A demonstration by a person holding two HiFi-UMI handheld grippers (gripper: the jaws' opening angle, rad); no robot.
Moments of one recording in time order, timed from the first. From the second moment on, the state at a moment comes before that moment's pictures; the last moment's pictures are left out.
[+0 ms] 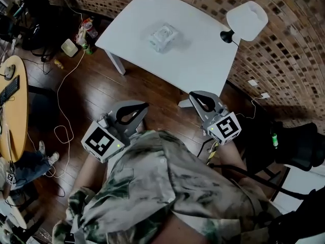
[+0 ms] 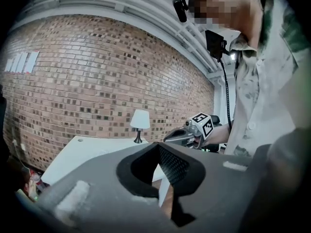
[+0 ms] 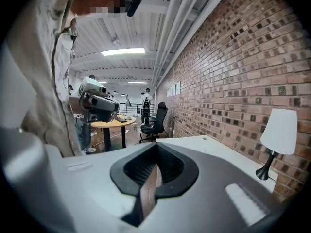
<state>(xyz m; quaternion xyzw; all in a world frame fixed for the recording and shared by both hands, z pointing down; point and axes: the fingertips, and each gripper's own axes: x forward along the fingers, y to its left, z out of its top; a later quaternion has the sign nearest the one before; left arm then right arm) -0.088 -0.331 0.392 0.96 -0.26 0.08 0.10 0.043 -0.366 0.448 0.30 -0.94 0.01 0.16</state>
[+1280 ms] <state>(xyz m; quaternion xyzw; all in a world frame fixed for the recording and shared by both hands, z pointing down) -0.137 -0.492 0.397 0.92 -0.37 0.10 0.12 0.035 -0.639 0.631 0.28 -0.92 0.09 0.26</state>
